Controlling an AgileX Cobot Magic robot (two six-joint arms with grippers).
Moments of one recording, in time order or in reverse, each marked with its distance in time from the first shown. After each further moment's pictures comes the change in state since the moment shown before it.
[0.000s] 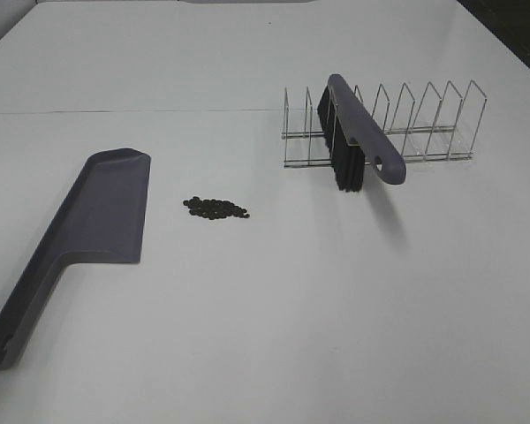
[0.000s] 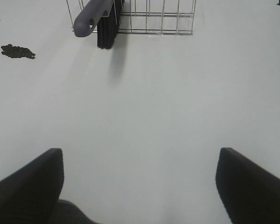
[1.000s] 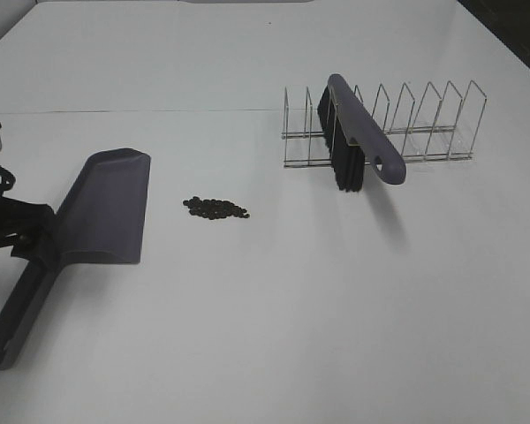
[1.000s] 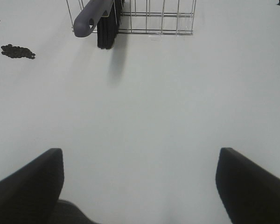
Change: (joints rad) left arm -0.156 0.887 -0.213 -0.113 -0.231 -0.019; right arm 0.000 0.000 0.000 0.000 0.000 0.000
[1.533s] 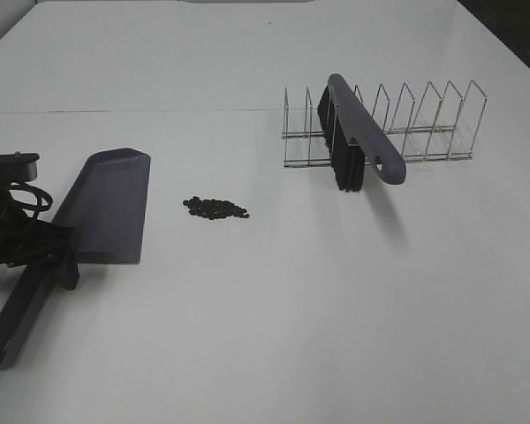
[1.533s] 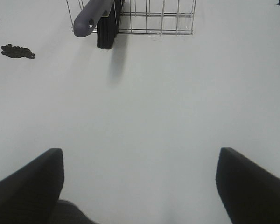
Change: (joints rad) left arm 0.000 0.201 -0.082 0.000 -0.038 0.042; right arm 0.000 0.000 0.000 0.000 0.000 0.000
